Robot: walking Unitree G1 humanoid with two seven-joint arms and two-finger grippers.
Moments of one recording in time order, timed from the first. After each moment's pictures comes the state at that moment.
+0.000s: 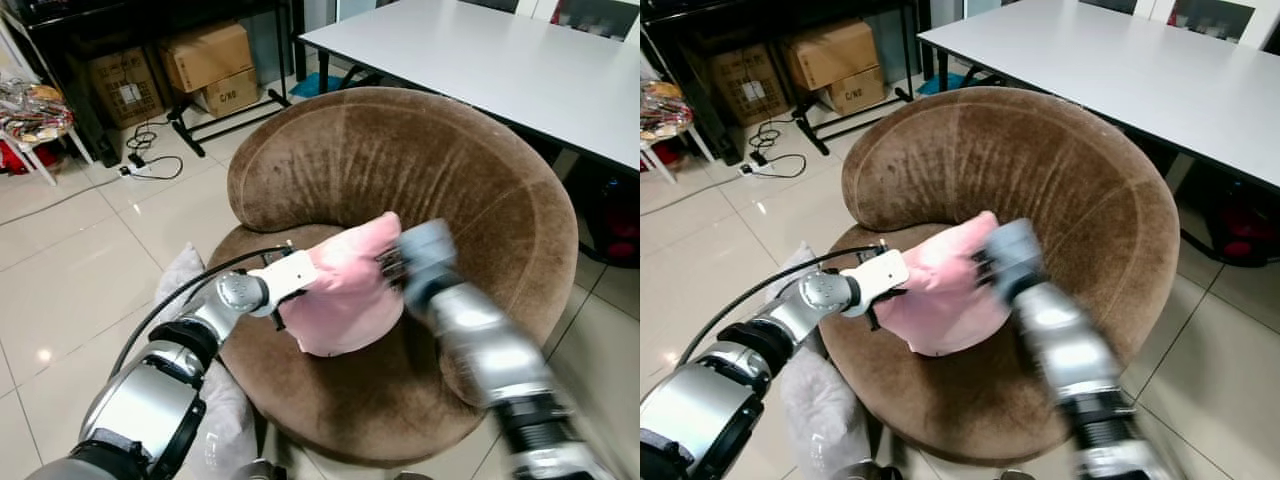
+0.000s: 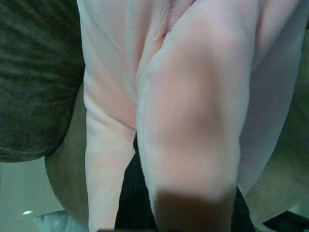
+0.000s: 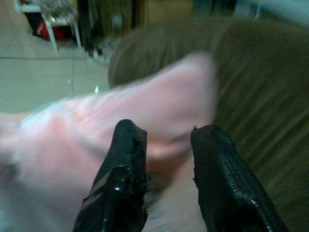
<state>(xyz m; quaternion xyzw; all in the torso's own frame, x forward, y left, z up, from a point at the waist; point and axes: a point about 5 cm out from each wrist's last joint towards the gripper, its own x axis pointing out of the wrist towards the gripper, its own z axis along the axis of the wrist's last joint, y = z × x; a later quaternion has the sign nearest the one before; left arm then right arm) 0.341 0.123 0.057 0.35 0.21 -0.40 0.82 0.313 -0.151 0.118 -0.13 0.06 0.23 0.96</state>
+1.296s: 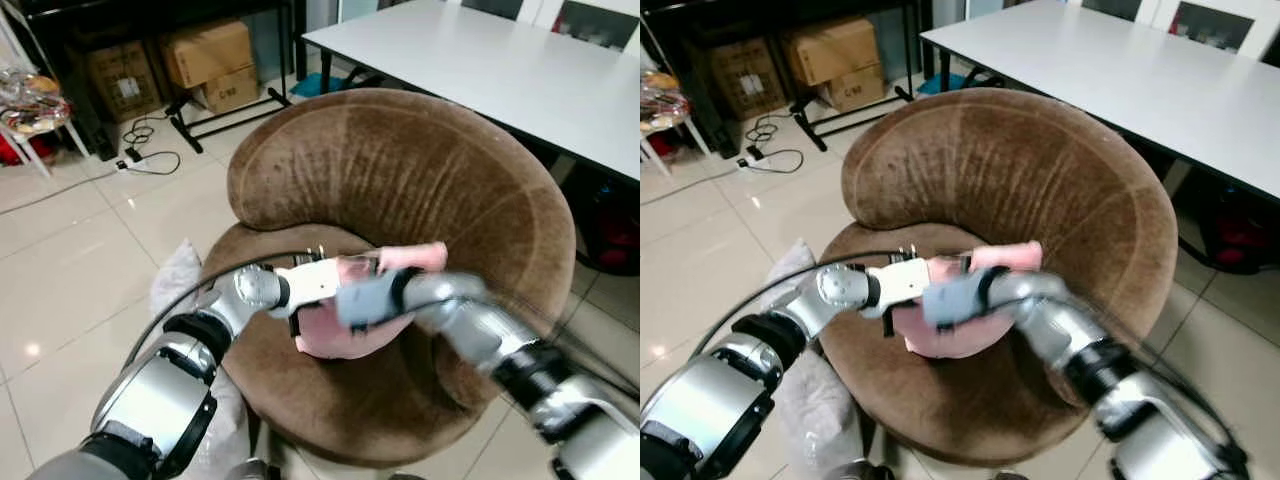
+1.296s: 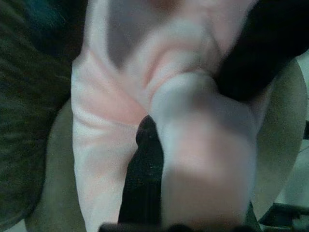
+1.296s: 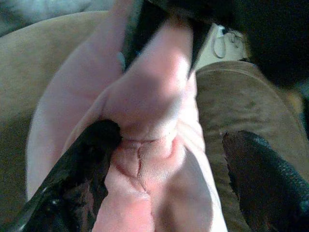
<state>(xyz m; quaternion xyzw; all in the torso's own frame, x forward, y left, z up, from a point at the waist) 0.334 0.092 0.064 0.37 0.18 -0.52 0.75 0.311 -0.084 0.085 -0.58 0.05 0.49 0.65</state>
